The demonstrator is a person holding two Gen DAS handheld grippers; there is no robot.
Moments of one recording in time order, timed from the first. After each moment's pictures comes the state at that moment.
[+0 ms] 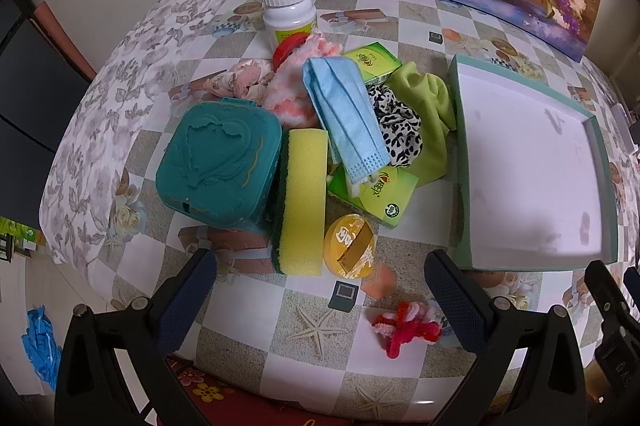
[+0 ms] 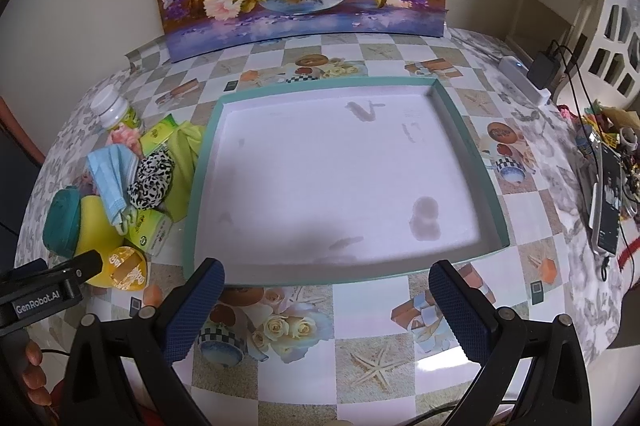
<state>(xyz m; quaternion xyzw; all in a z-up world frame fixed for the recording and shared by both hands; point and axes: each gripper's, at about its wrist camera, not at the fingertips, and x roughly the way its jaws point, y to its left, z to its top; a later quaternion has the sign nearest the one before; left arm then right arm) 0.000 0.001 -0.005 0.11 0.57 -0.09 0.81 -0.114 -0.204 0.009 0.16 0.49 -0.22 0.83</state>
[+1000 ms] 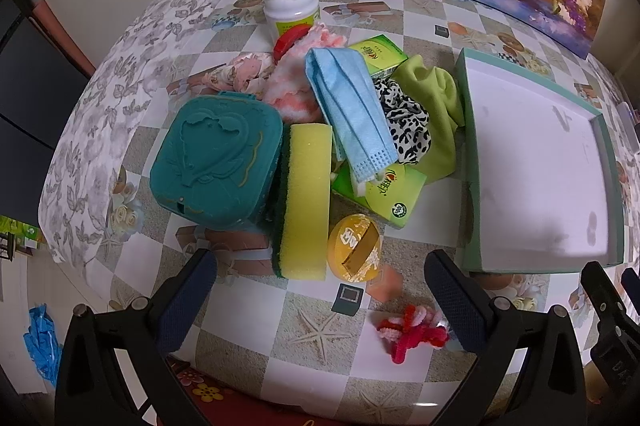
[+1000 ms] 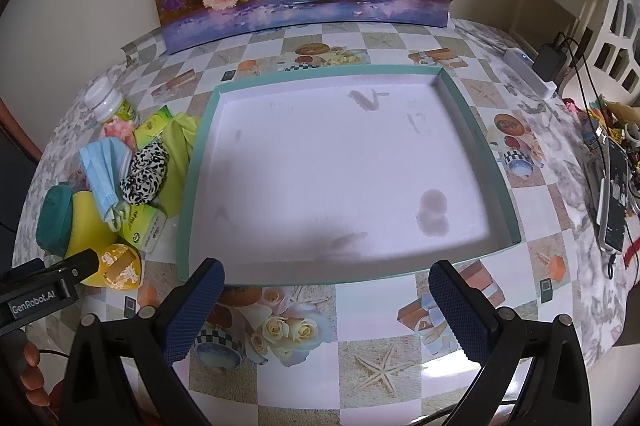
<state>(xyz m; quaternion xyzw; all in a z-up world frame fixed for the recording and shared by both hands) 0.006 -0.001 -0.011 0.11 0.58 -0.08 0.80 -0.105 -0.199 -0.006 0.16 0.50 -0.21 0.82</state>
